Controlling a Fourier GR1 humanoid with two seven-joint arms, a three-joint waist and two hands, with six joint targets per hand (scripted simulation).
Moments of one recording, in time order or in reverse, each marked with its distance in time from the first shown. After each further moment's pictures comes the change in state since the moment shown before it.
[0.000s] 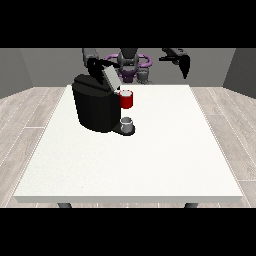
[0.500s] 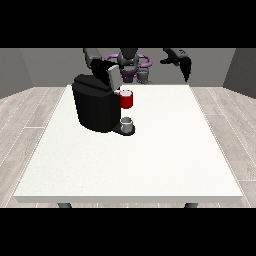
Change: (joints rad) left arm 0.005 0.025 -0.005 0.014 0.004 0.012 -0.027; right arm -0.068 0.016 0.007 0.044 0.020 0.004 -0.018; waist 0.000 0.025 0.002
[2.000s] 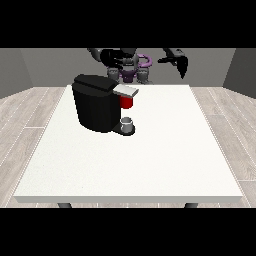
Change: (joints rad) left arm 0.055 -0.002 -0.010 0.089 0.007 0.038 -0.103; right arm 0.108 0.135 0.182 -0.082 -0.030 -0.002 -0.082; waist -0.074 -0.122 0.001
